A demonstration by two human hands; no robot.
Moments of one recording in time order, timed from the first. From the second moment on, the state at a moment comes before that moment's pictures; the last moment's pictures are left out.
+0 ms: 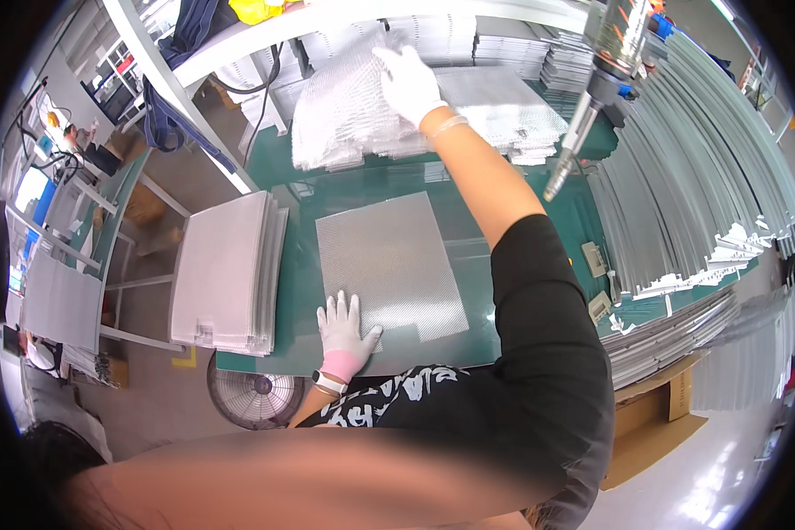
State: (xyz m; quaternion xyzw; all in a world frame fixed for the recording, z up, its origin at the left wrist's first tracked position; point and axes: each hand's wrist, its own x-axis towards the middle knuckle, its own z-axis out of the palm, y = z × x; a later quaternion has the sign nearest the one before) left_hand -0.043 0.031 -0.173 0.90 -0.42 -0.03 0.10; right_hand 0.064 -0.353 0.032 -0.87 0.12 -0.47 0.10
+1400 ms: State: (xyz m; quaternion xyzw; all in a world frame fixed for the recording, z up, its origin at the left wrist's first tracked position) left_hand 0.012 0.010 -0.178 0.85 -0.43 0.01 0.29; right_hand 0.056 -0.377 -0.008 -0.64 0.02 -0.39 0.66
